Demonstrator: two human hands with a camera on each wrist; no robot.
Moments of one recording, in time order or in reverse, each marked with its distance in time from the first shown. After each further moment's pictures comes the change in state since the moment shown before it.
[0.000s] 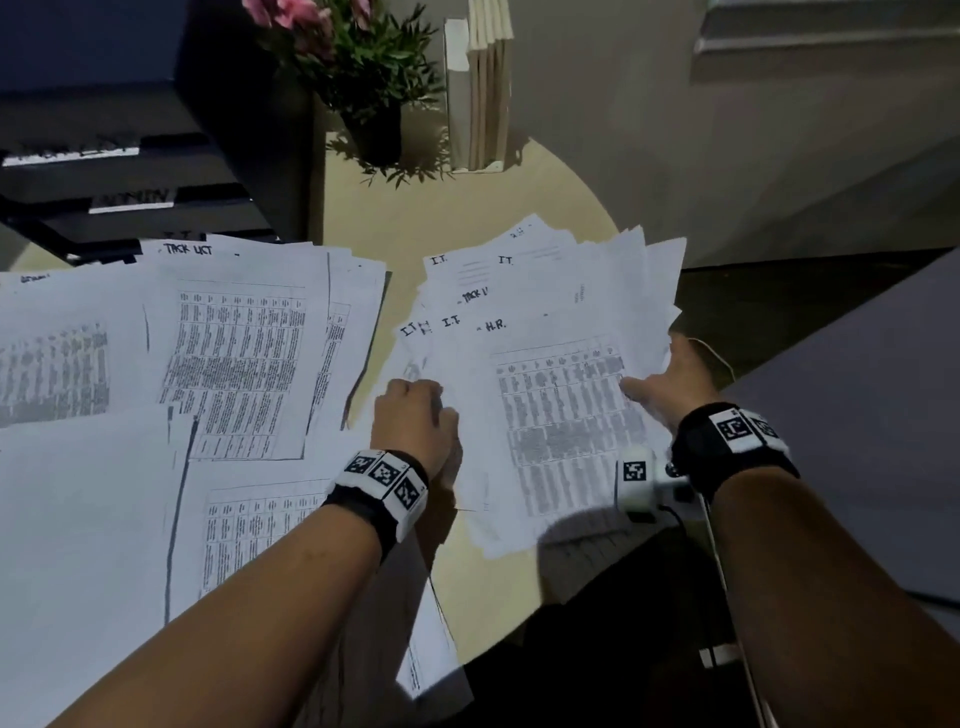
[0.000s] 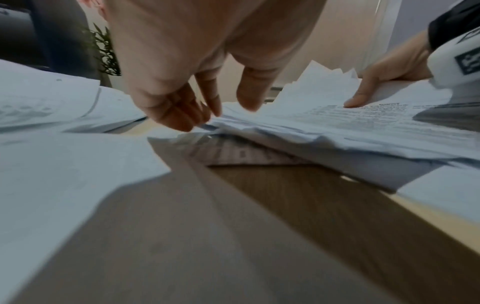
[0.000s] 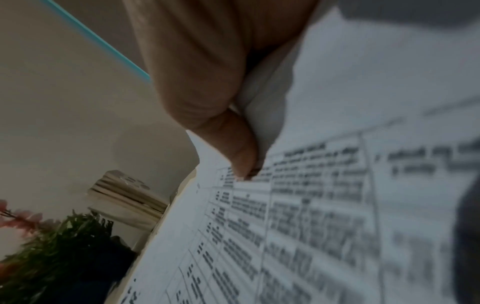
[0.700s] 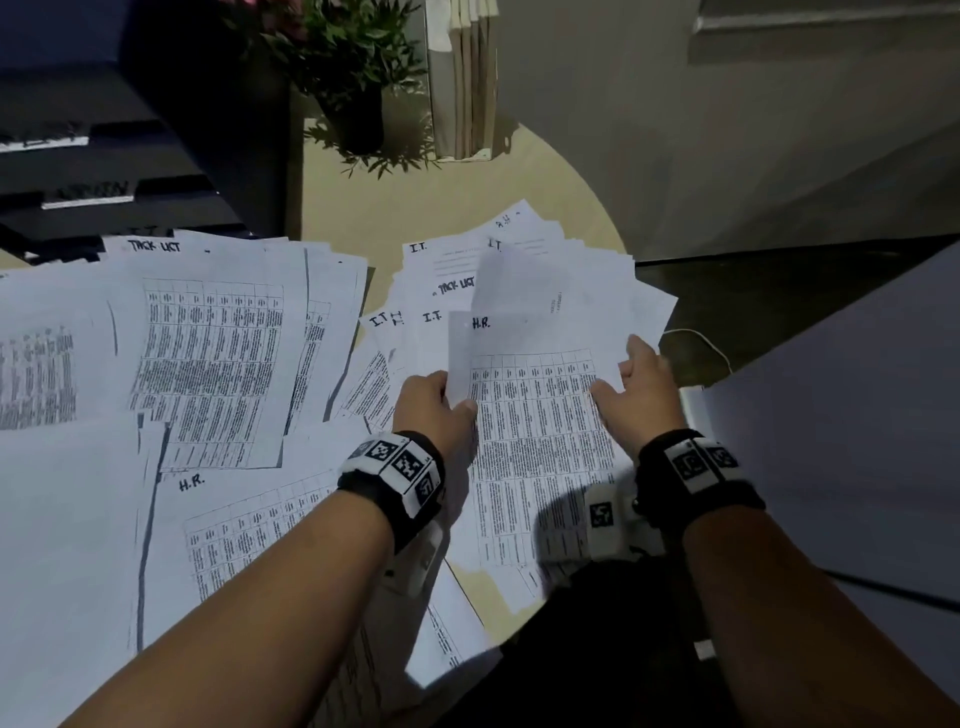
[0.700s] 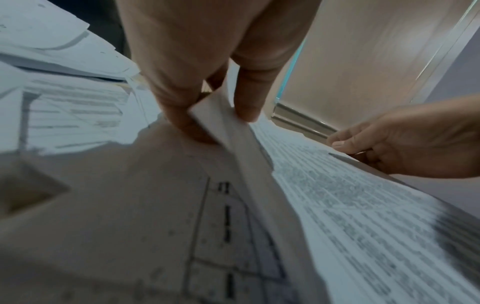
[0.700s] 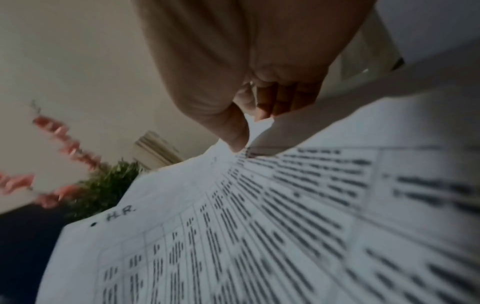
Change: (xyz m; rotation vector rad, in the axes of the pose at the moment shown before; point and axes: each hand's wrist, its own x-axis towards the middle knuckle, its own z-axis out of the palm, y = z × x) left_hand 0.015 0.032 0.015 -0.475 -0.083 -0.113; right_hand -0.005 0.010 0.033 -0.191 0.024 -0.073
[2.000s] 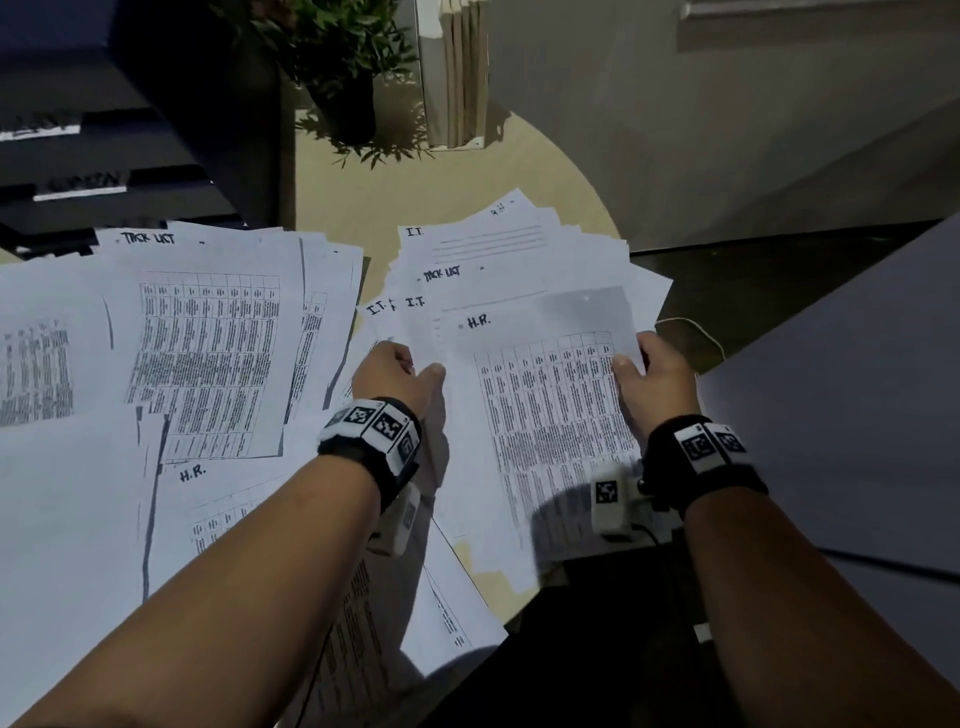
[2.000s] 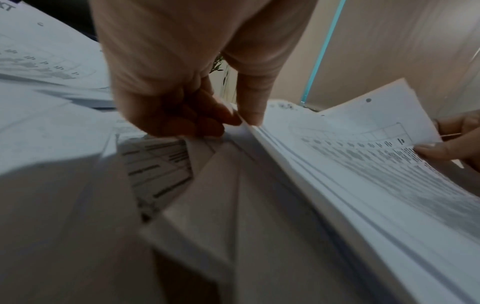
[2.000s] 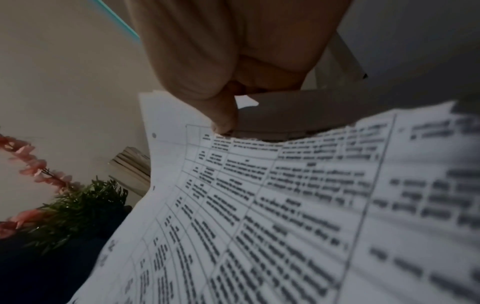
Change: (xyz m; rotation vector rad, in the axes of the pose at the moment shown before) left_hand 0.022 -0.009 -0.027 0.136 0.248 -0.054; right_hand 0.000 0.019 -0.005 0.150 0.130 -0.076
